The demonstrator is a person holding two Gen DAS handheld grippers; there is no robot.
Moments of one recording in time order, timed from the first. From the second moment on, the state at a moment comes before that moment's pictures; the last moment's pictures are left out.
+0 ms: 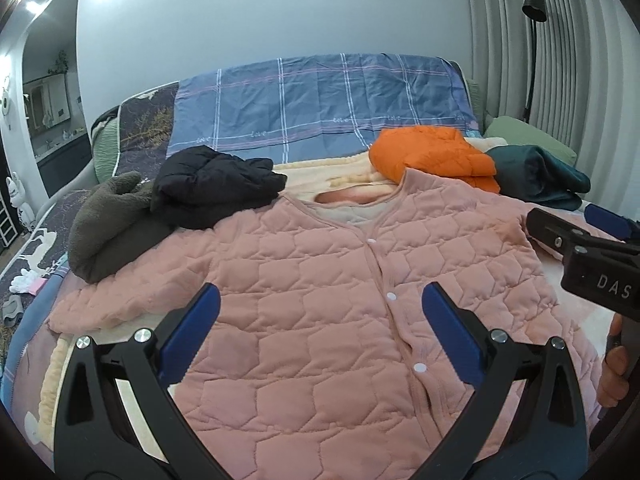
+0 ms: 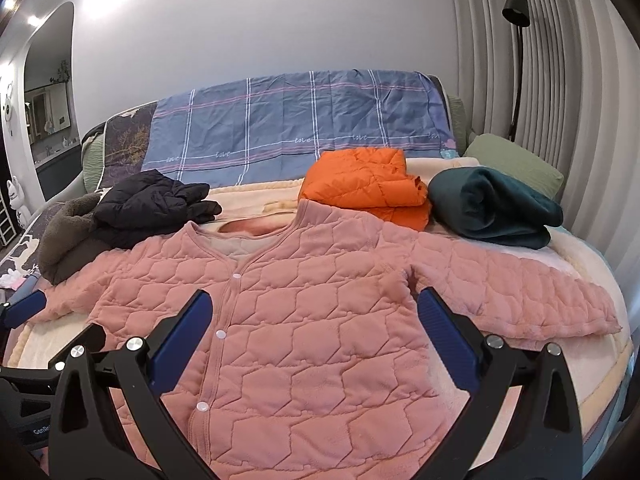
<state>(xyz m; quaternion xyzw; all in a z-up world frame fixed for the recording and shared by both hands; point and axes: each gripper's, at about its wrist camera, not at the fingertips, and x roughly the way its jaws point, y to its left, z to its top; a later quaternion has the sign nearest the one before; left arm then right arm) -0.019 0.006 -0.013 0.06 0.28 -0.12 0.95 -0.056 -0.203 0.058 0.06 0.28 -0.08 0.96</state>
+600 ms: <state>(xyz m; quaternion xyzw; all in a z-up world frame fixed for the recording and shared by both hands) -0.022 -0.002 -0.015 0.07 0.29 -0.15 0.94 -0.055 -0.207 0.052 0.07 0.28 -0.08 0.95</state>
